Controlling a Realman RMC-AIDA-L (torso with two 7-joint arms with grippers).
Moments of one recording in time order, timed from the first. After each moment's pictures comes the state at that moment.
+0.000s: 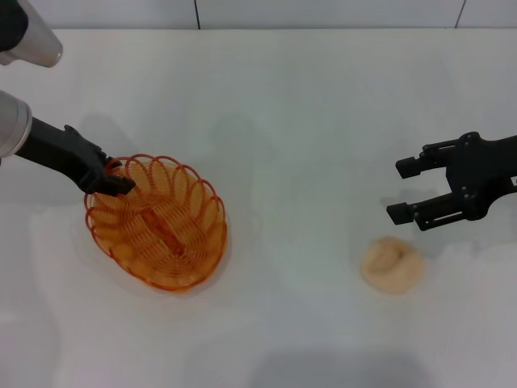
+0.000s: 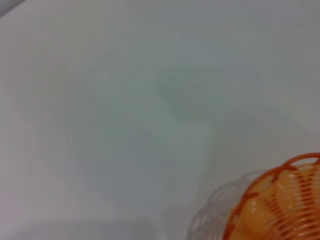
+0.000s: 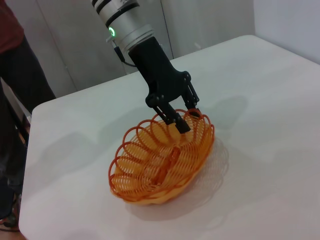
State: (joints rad) left arm -0.79 -1.97 0.78 0.71 2.66 1.40 -1.79; right arm 0.50 2.01 -1.04 -1.17 -2.03 -1.68 1.82
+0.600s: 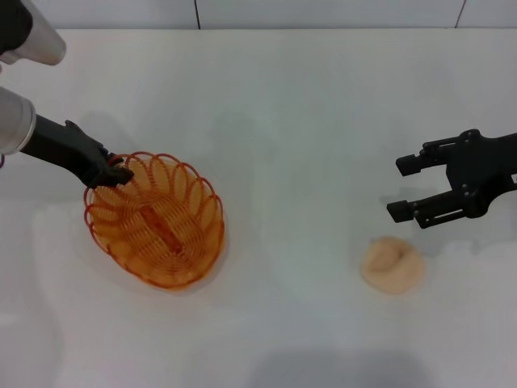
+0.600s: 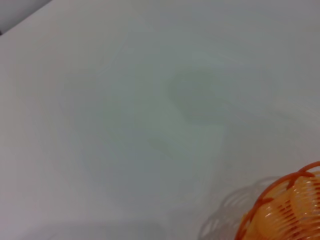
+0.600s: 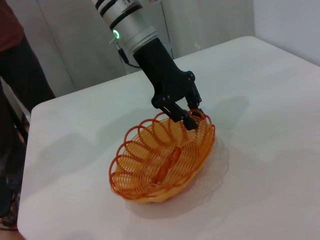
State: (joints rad) left arm -0.79 -1.98 0.78 0.71 2.66 1.35 -1.79; right arm 0.51 2.01 -1.04 -1.17 -2.03 -1.68 1.82
